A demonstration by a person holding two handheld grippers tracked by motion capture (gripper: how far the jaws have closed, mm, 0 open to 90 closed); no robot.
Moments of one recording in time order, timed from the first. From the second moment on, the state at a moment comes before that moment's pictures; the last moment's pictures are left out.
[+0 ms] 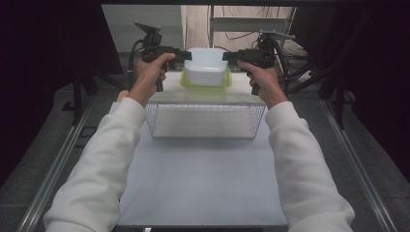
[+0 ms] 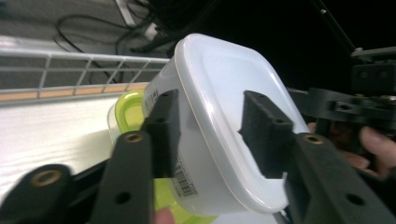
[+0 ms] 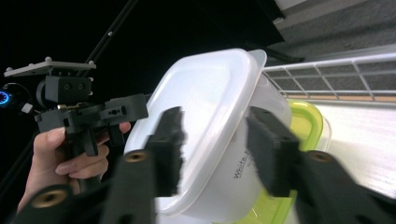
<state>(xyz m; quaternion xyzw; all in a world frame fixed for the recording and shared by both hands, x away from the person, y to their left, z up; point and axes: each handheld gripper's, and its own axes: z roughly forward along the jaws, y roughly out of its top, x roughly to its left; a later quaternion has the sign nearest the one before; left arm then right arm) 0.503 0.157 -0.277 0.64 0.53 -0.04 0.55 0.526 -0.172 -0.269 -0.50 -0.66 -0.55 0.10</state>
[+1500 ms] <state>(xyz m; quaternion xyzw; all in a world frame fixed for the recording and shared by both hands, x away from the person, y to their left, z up) 0.342 0.186 -0.330 0.71 0.43 0.04 0.56 0.372 -0.254 -0.306 -0.34 -0.75 -0.56 -0.08</state>
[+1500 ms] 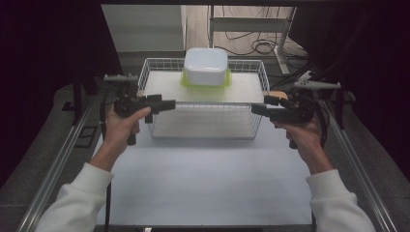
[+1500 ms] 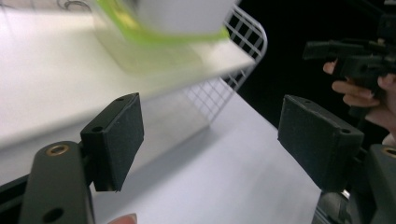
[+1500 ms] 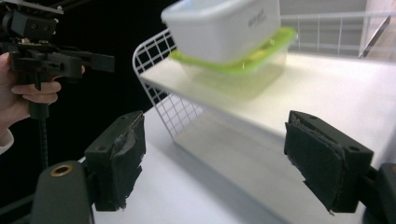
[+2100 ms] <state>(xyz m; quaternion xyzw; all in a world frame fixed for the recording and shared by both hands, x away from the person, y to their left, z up) 0.271 0.180 -0.462 0.74 0.46 0.03 0.49 0.303 -0.252 -0.427 -0.34 -0.81 -0.48 -0.07</state>
